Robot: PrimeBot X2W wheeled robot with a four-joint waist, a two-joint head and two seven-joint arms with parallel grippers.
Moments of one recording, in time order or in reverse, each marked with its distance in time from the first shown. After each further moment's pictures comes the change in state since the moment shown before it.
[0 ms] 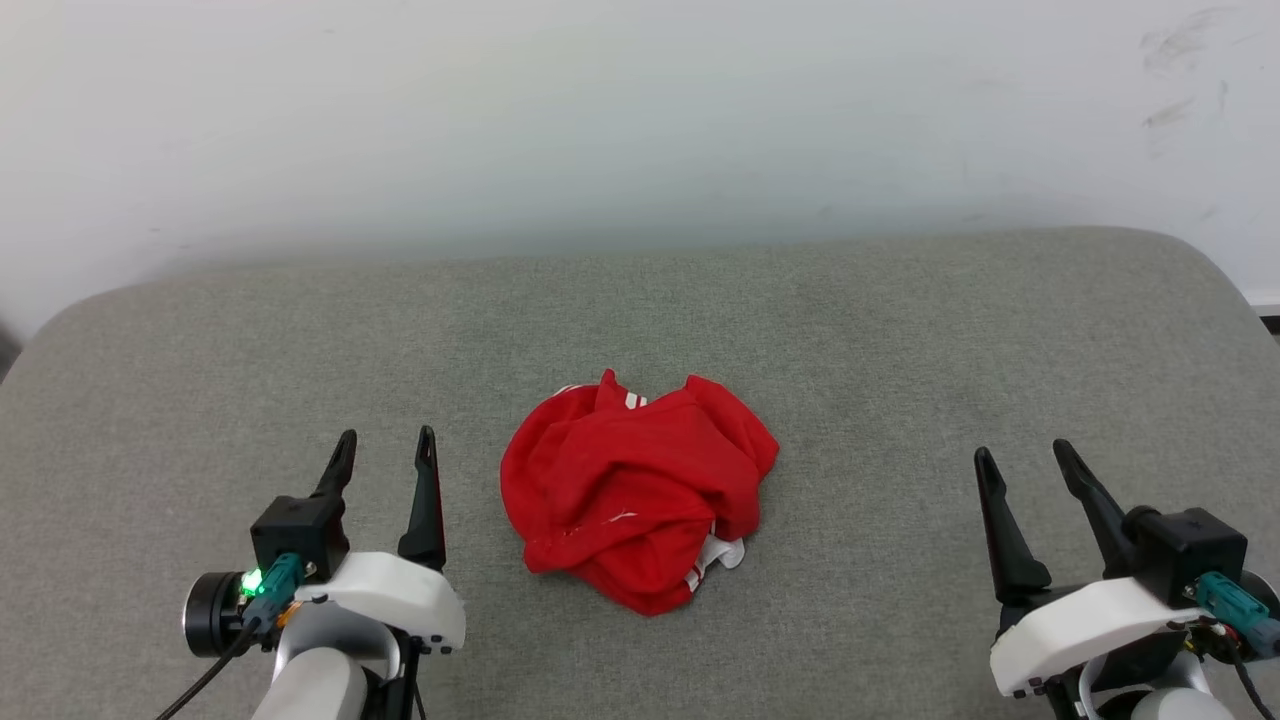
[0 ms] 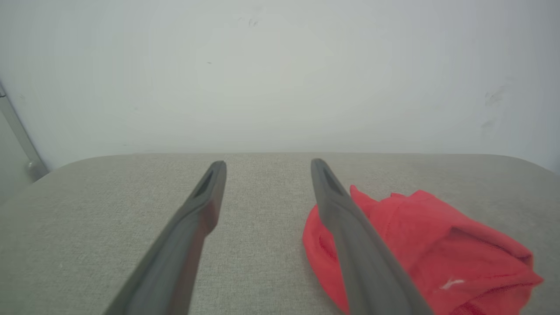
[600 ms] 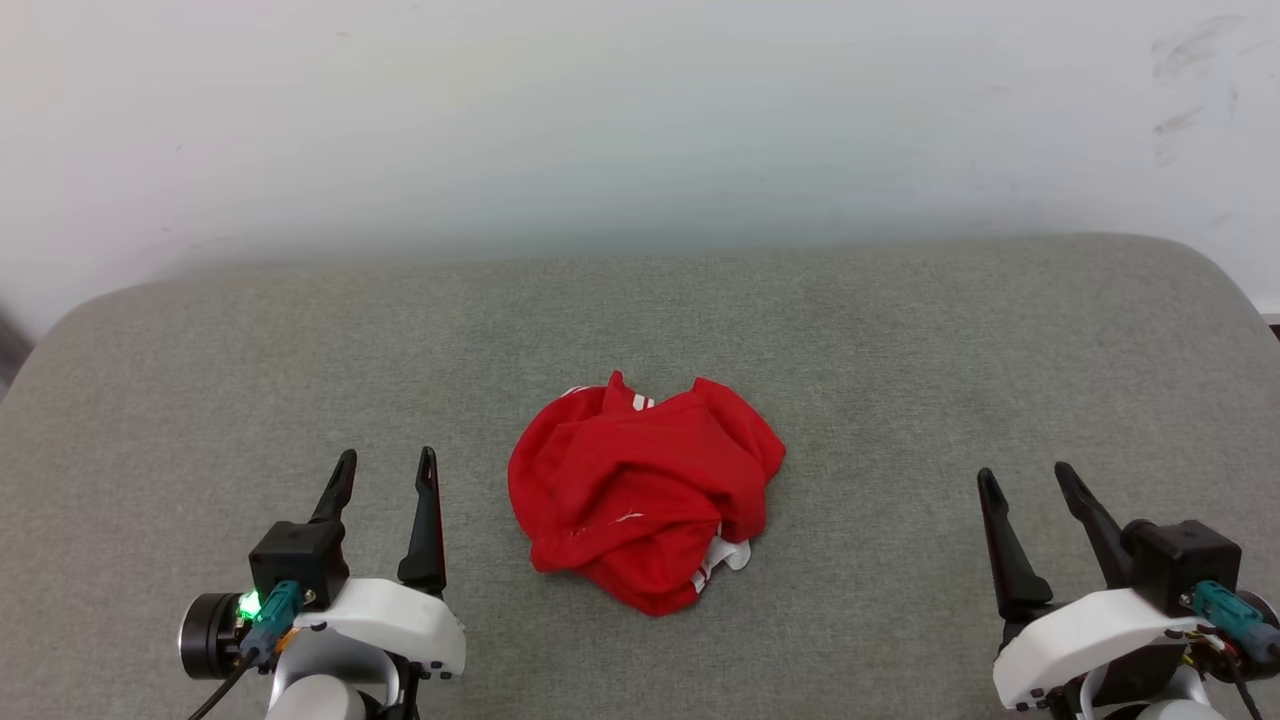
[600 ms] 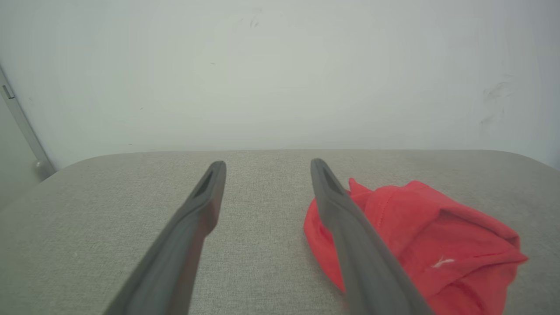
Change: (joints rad) left arm 0.079 0.025 -0.008 -0.092 0.006 0.036 0.015; right arm 0.020 0.000 -0.004 0.021 0.005 0.000 0.009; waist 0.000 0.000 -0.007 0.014
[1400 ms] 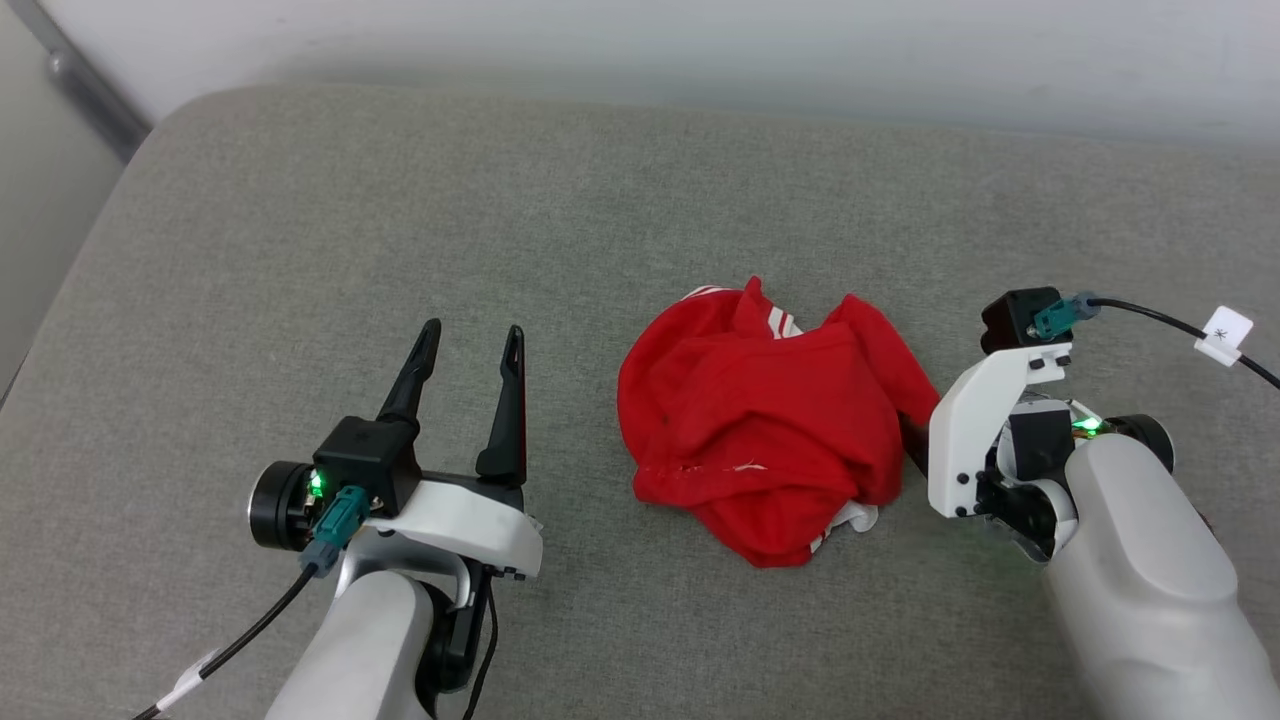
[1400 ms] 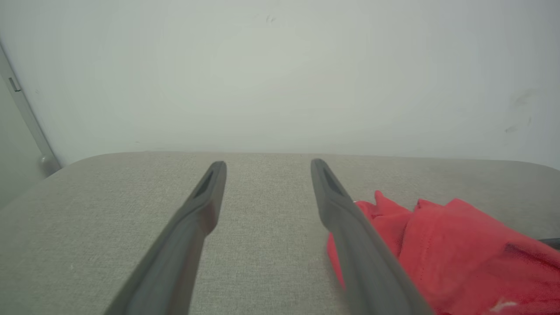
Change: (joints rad) left arm -0.167 -0.066 -0.059 -0.040 0.039 -0.048 -0.012; right arm -0.595 -0.051 0.134 0.641 0.156 0.000 0.530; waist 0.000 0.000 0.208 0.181
